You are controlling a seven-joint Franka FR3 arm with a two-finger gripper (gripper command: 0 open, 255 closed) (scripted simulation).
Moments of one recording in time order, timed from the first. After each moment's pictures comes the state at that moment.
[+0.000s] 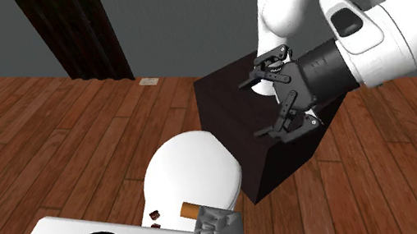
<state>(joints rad) -0.55 -0.55 1.34 -2.13 -0.35 2.00 1.13</state>
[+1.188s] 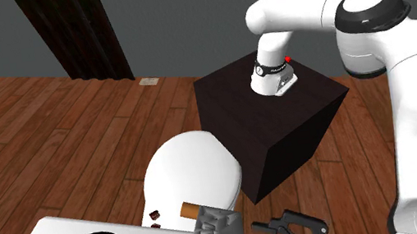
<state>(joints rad) -1.56 -1.33 2.02 -1.03 -0.29 1.64 1.28</state>
